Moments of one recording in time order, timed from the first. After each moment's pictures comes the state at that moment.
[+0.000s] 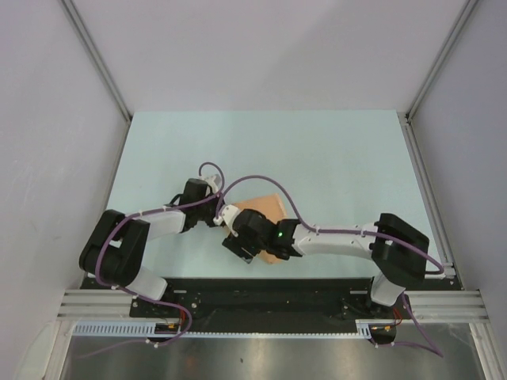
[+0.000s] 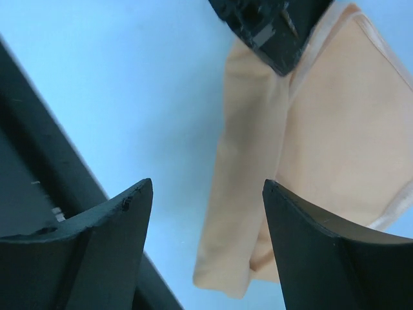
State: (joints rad) left arm -0.36 1.51 0.58 0.09 0.40 -0.53; right arm 1.18 1.65 1.10 -0.25 0.13 0.06
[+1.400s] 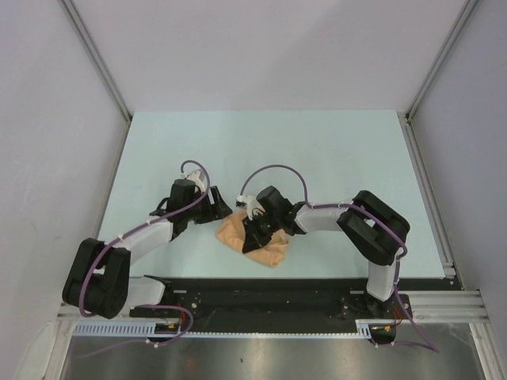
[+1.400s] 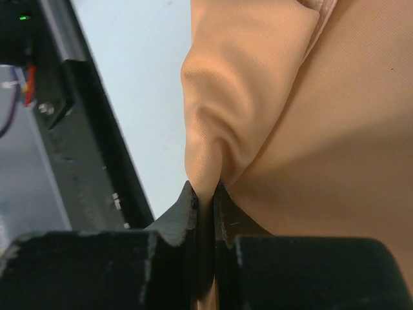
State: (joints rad) left arm -0.31 1.29 0.54 0.03 0.25 -0.54; right arm 0.89 1.86 0.97 0.05 -0.57 0.25
